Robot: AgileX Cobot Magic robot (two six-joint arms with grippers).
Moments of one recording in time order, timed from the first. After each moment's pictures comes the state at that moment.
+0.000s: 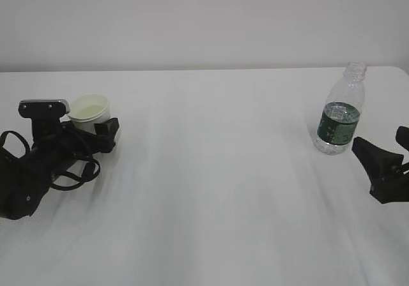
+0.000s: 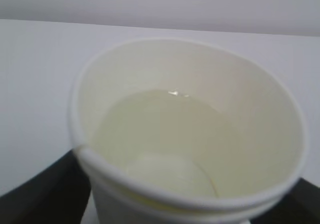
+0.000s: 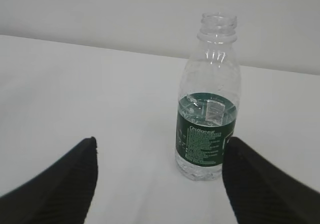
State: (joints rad) left arm -0.26 2.27 -0.82 -0.01 -1.14 -0.18; right arm -0.01 1.57 -0.15 -0.27 -1.14 0.00
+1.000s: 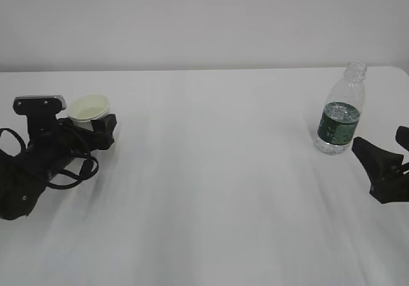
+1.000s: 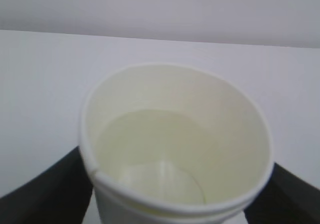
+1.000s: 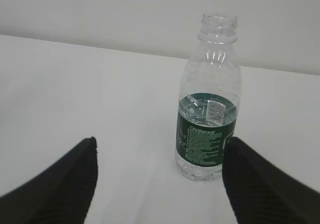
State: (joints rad) left arm -0.28 2.22 -0.77 -0.04 -1.14 -0.18; right arm -0.01 1.57 -0.15 -0.27 -1.14 0.00
